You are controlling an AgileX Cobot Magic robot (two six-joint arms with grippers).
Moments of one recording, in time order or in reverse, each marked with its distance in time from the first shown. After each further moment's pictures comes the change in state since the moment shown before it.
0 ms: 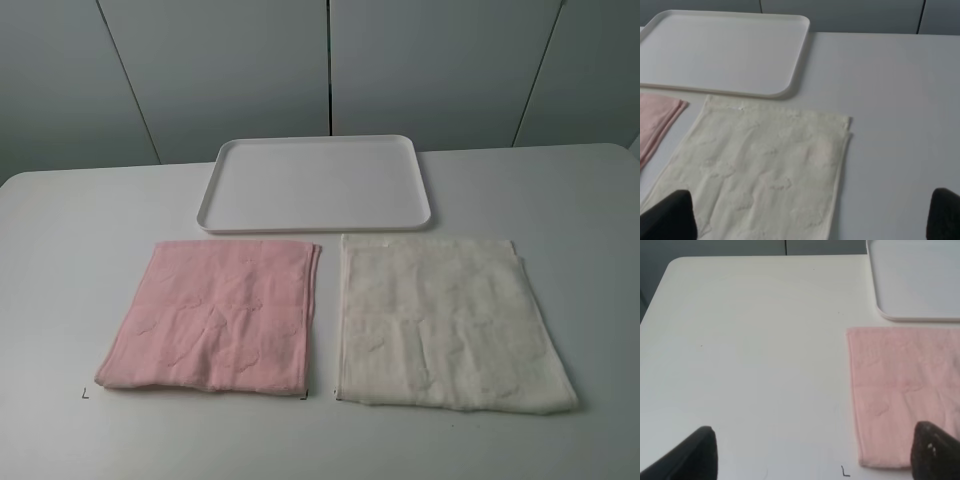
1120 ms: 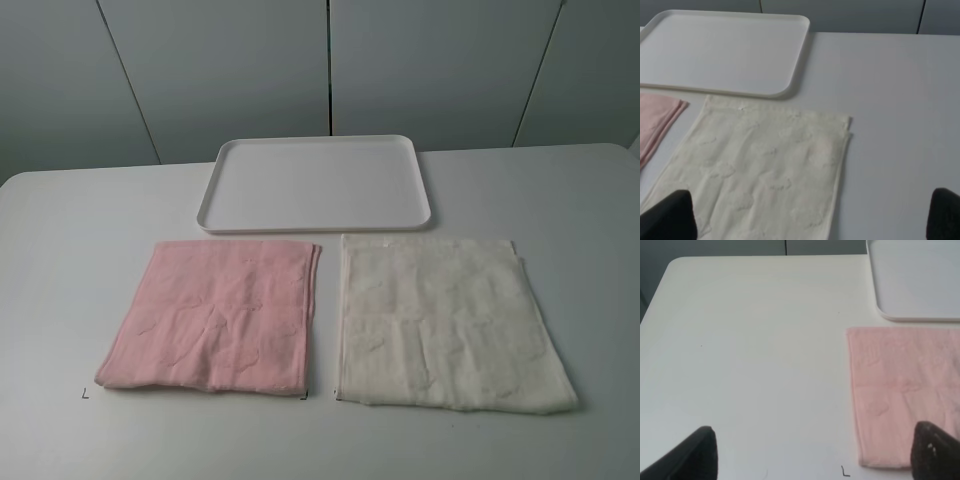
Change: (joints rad) left arm 0.000 0.000 0.000 0.000 0.000 0.000; right arm 0.000 0.000 0.000 0.000 0.000 0.000
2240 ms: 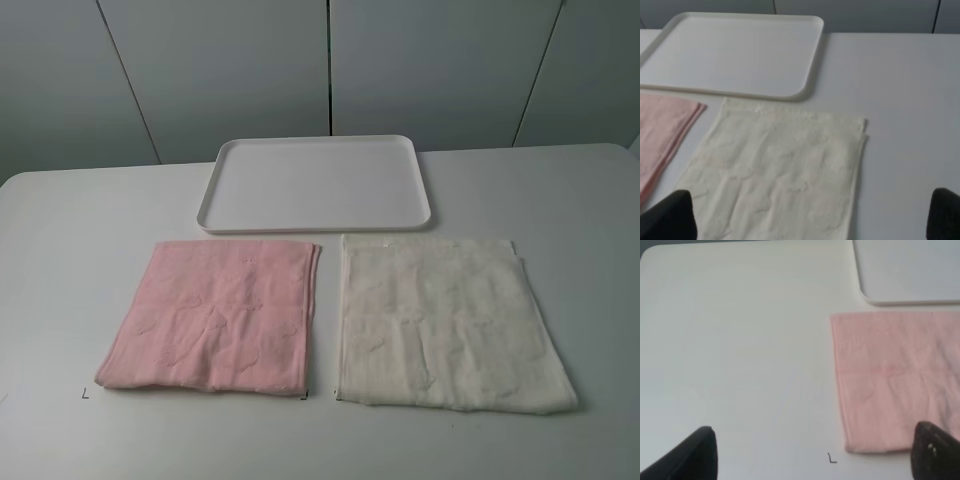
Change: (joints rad) left arm 0.000 0.111 -0.020 -0.060 -0.002 0.077; right arm 0.004 0.000 -0.025 0.060 -0.008 0.002
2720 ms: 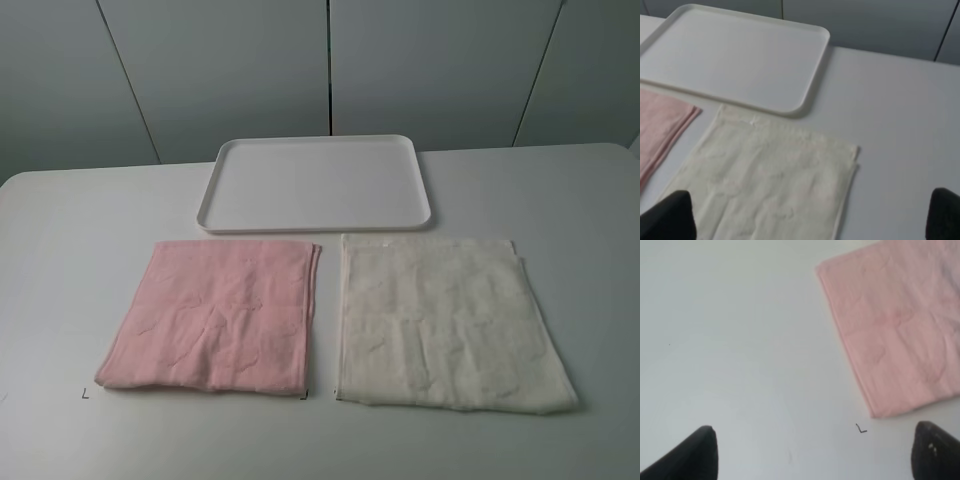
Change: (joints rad) left arm 0.000 0.584 -0.255 -0.023 0.002 0.338; right arm 0.000 0.338 -0.134 0.035 -0.129 -0.182
